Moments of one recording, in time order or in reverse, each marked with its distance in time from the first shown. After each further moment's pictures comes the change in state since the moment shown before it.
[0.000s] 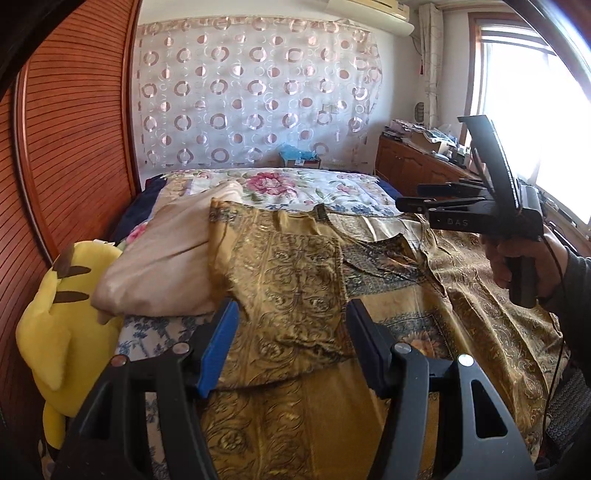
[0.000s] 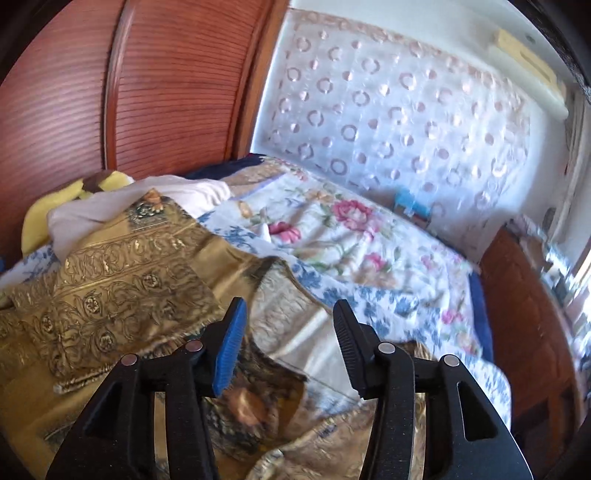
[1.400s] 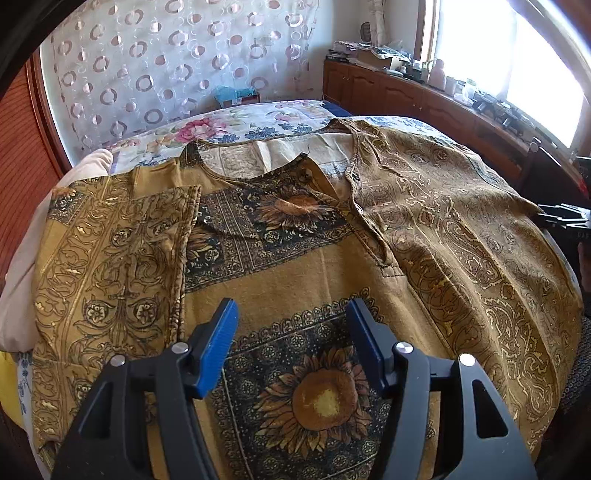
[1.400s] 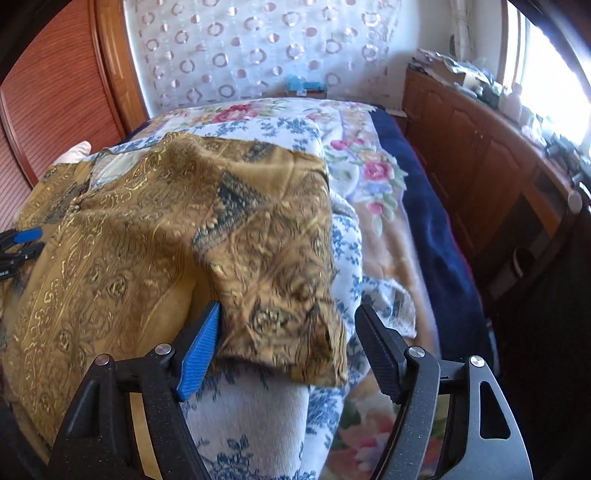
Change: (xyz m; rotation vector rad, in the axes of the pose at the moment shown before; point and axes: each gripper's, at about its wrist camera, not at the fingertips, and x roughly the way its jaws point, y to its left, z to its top) left arm 0.094 -0.112 -0.001 0.193 0.283 -0.112; right arm -0.160 -0.212 -0.254 0.468 0.266 -0.106
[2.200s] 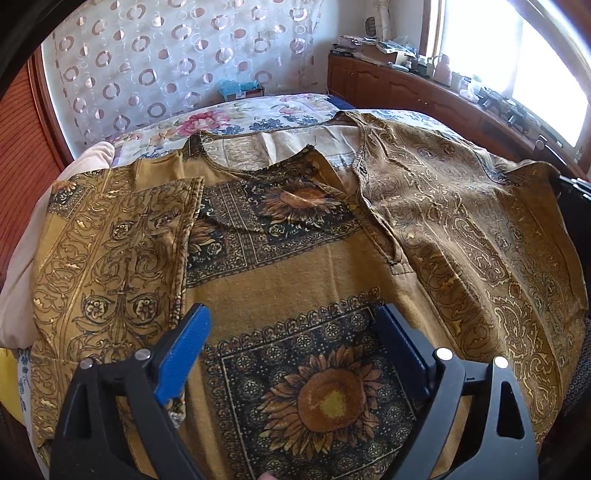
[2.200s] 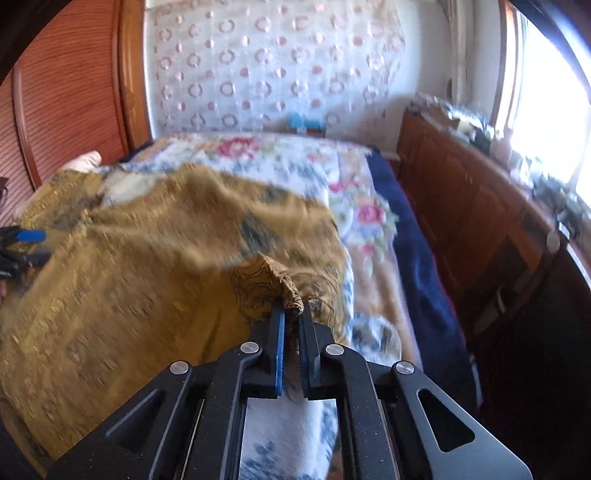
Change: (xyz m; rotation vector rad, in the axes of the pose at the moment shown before) left arm 0.007 -0.001 0.001 -0.011 0.024 0.022; right arm -0.034 0.044 0.017 -0.113 -0.196 -0.057
